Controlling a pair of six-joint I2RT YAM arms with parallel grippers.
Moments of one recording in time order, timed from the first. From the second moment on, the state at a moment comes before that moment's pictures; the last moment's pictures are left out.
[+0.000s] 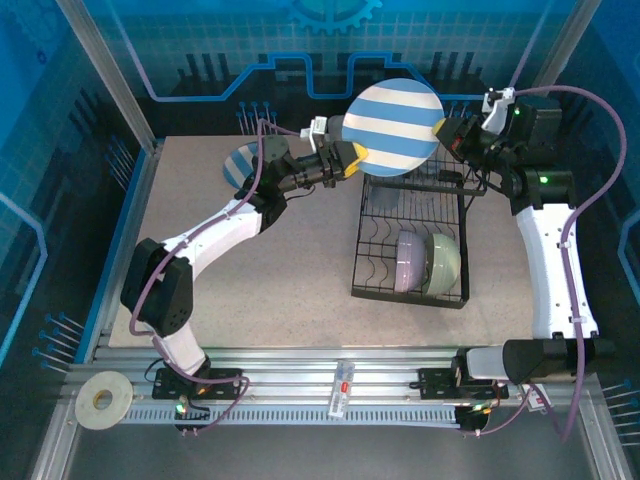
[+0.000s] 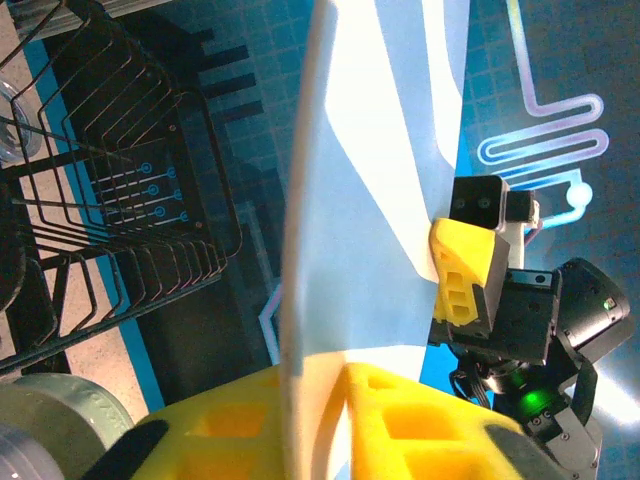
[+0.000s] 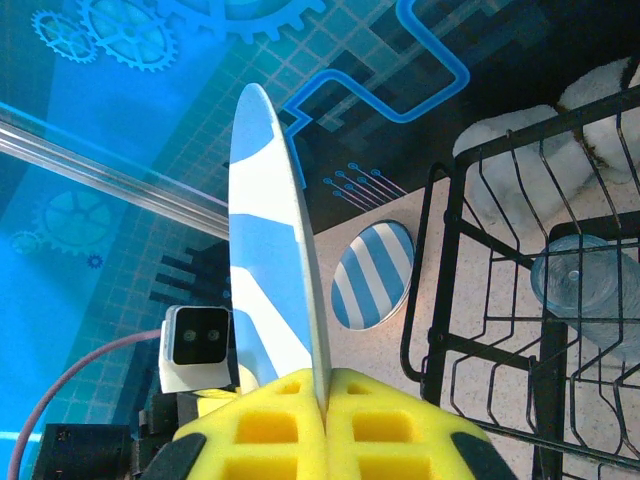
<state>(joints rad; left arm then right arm) -0.50 1.72 1.35 0.52 0.68 -1.40 -0.01 1.34 1.65 -0.67 -0.59 0.74</state>
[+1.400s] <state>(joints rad) -0.03 1.51 1.26 0.36 0.67 -1.38 0.01 1.27 1.63 -0.67 -0.53 0.66</state>
